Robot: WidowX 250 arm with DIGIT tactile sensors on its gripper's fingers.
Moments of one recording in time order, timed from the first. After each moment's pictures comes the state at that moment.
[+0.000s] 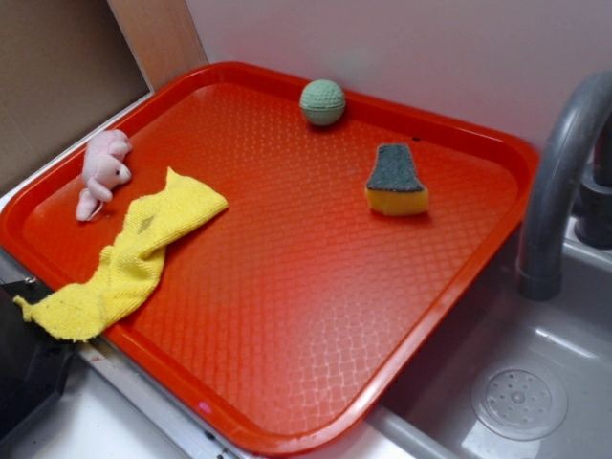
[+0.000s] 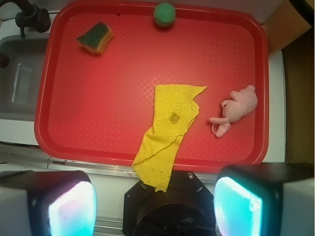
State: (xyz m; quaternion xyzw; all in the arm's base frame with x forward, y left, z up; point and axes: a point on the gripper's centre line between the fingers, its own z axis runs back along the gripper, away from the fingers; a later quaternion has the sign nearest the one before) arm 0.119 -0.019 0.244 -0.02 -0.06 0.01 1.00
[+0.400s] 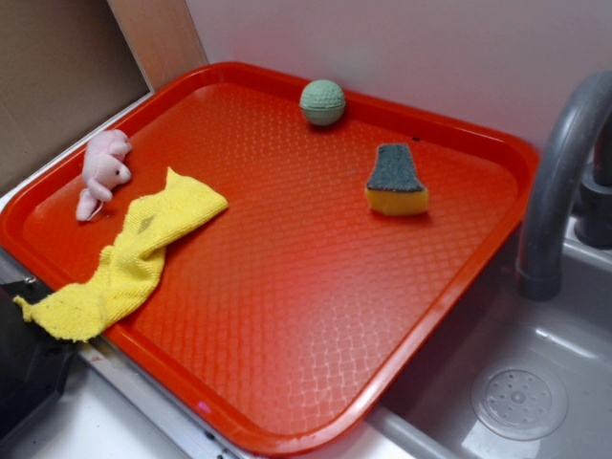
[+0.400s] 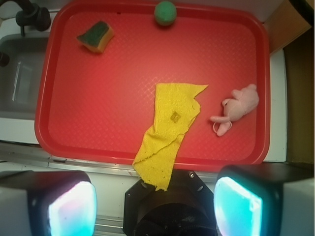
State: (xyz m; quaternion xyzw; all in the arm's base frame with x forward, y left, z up) arm 0.117 -0.020 0.239 -0.02 -0.06 0.01 1.00
